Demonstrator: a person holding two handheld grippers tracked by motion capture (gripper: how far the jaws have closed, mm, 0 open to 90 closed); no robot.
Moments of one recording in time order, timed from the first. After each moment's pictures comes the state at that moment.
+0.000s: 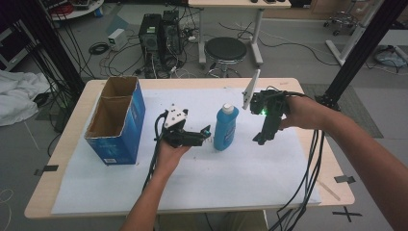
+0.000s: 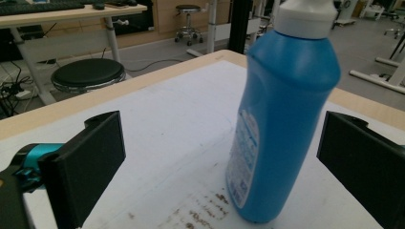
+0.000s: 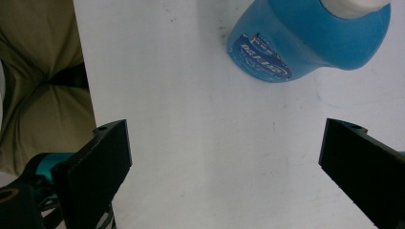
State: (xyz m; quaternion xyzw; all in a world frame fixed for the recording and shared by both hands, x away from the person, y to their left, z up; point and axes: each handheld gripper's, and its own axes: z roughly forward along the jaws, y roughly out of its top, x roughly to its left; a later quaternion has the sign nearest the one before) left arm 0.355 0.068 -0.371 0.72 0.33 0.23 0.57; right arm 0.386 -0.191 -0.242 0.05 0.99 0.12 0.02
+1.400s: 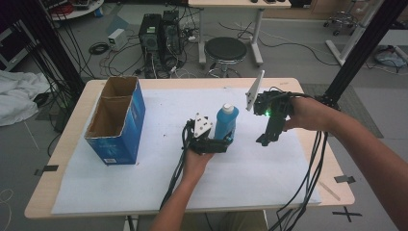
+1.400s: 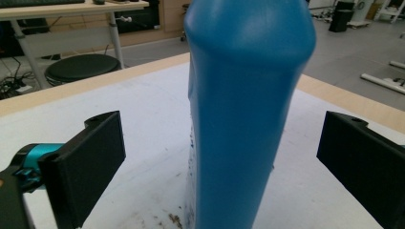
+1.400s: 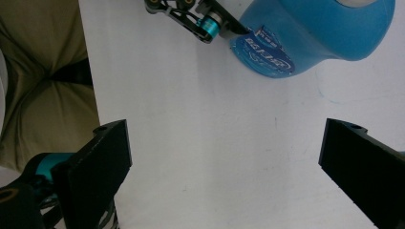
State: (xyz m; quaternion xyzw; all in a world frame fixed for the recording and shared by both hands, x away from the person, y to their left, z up) left arm 0.356 0.006 -0.400 0.71 0.35 0.25 0.56; right arm 0.381 -0.199 -0.240 0.04 0.99 0.12 0.03
